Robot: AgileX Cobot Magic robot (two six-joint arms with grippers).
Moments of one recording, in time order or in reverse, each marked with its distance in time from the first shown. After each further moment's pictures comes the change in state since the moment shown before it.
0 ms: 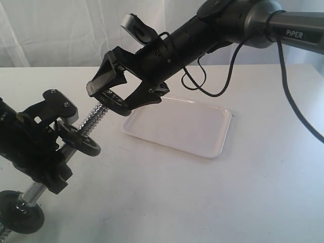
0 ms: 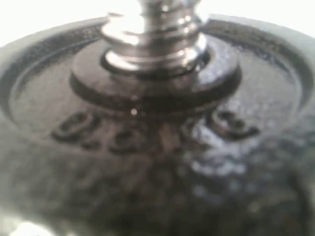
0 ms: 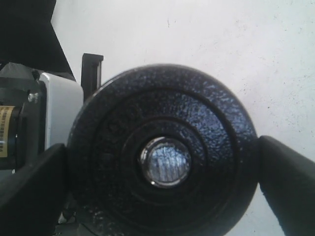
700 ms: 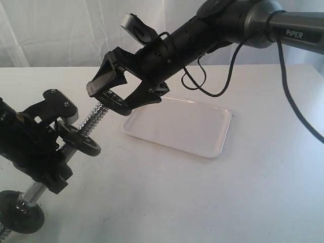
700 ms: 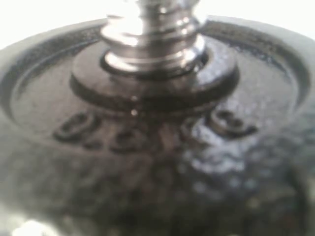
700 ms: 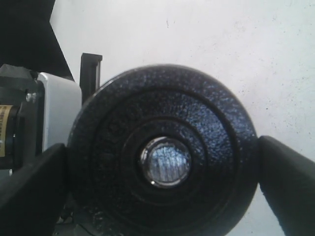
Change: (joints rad) left arm 0.000 0.000 0.000 0.000 -0.004 0.002; right arm 0.000 0.000 0.000 0.000 0.000 -0.011
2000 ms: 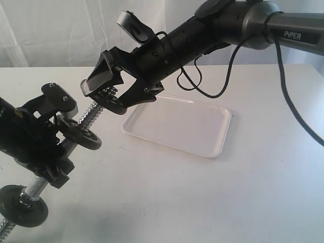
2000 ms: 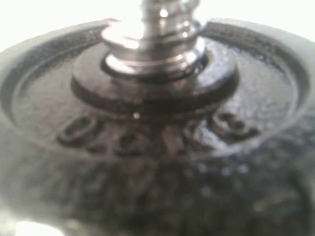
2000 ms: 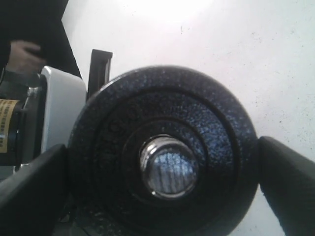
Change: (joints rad) left arm 0.000 -0.013 0.000 -0.010 -0.028 0.006; right arm 0.009 -0.004 0.008 0.051 -0.006 -0.070
